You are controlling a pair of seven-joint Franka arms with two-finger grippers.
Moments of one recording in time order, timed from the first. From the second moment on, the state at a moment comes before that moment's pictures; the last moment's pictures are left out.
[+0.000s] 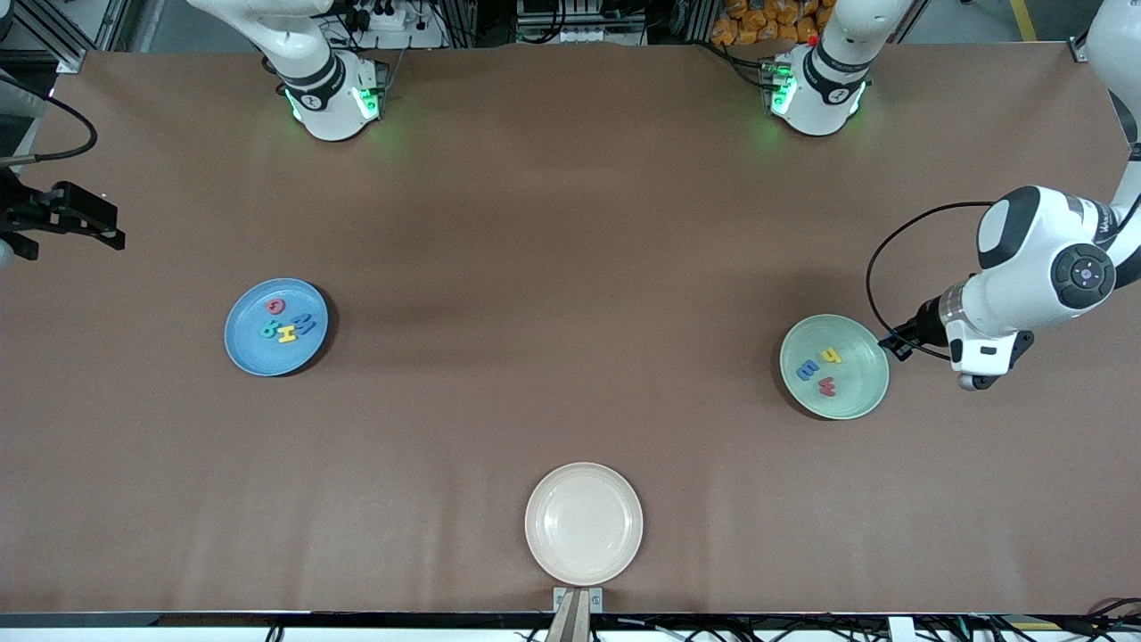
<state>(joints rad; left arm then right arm) 0.98 0.58 -1.05 -1.99 0.52 2.14 -1.01 -0.05 0.09 0.03 -1.41 -0.04 1.46 -0.16</state>
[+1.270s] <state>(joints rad) 0.92 0.60 -1.04 -1.95 0.65 2.14 -1.01 -0.05 0.09 0.03 -1.40 -0.04 1.46 -0.16</state>
